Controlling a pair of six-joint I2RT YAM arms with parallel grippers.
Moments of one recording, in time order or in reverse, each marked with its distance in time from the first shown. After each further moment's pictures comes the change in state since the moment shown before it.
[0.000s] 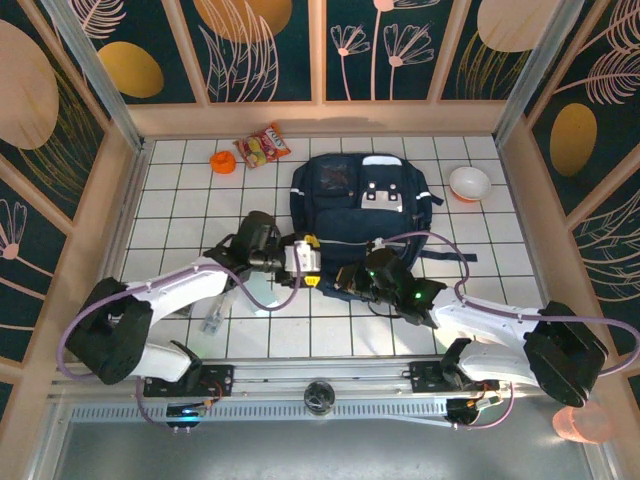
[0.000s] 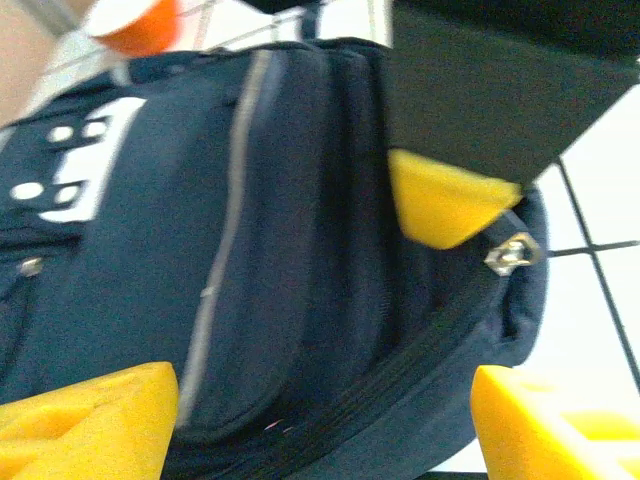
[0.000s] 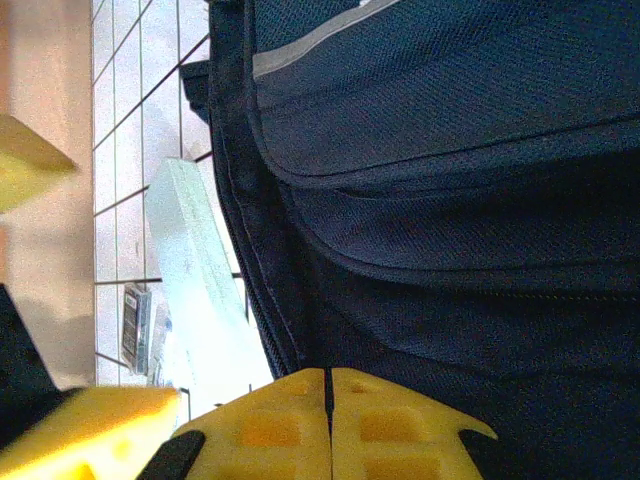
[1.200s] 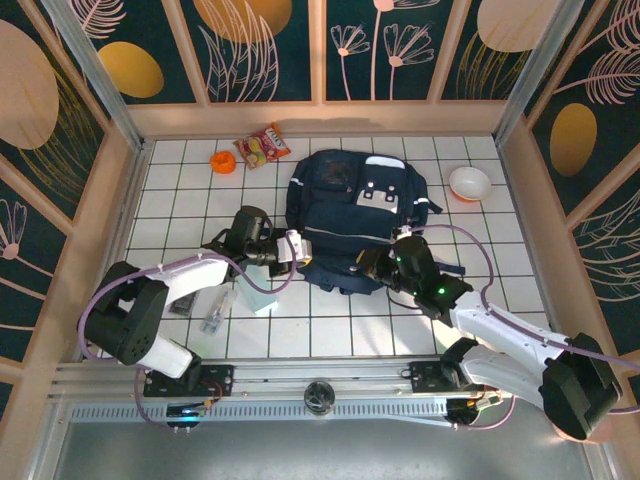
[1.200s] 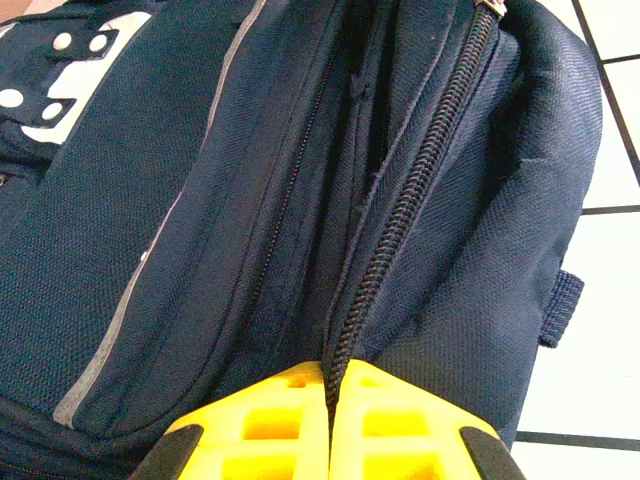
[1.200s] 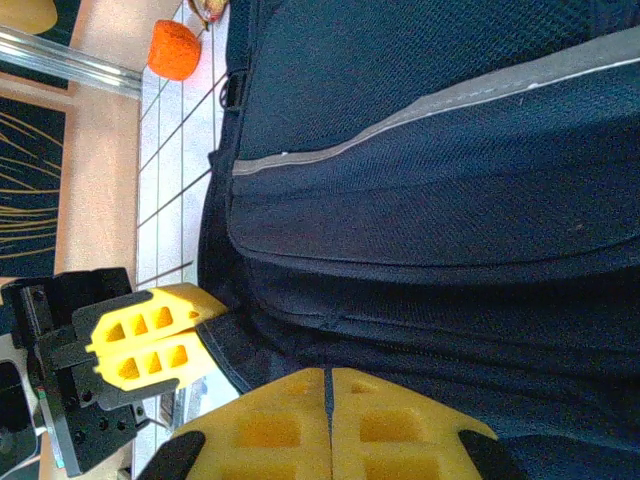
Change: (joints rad) left arm 0.133 0.088 -0.013 0.072 0.066 -0.049; right arm -0.202 -0.169 -0.010 -0.075 -0.072 -0.062
